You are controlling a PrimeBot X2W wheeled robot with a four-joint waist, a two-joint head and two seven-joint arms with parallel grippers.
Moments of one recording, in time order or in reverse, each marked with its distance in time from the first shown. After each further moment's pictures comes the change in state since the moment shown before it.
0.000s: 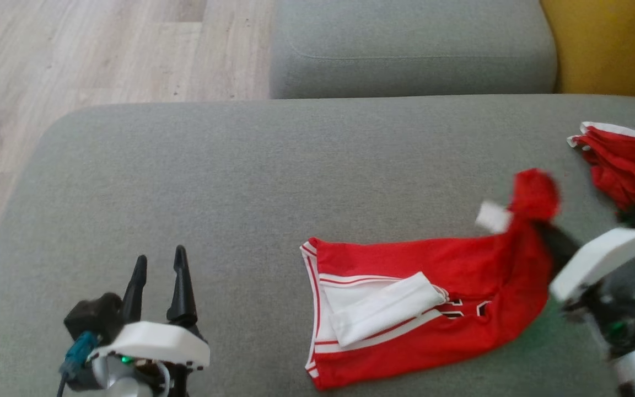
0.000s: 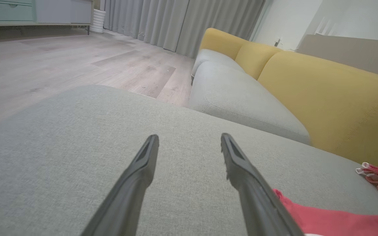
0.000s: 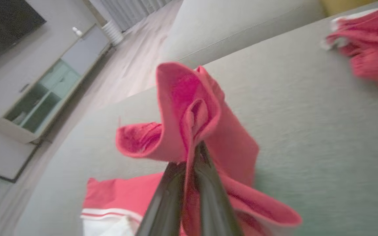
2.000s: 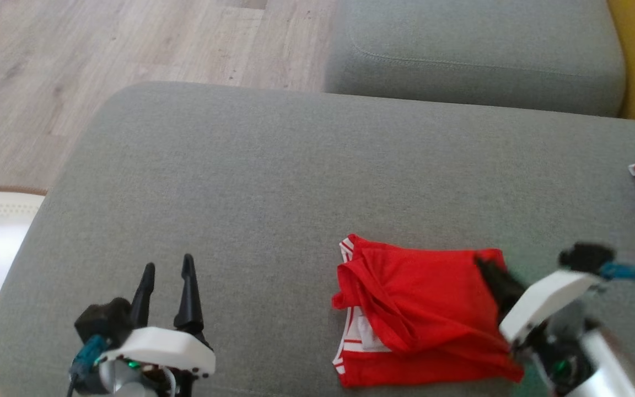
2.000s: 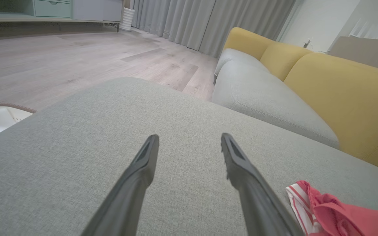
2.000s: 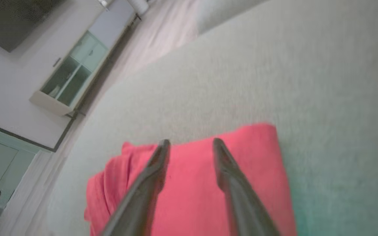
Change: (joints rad) left arm 0.008 -0.005 -0.002 0.035 0.017 -0.017 0.000; right arm 0.058 0.106 0.116 0.056 0.052 0.000 -0.115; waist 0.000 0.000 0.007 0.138
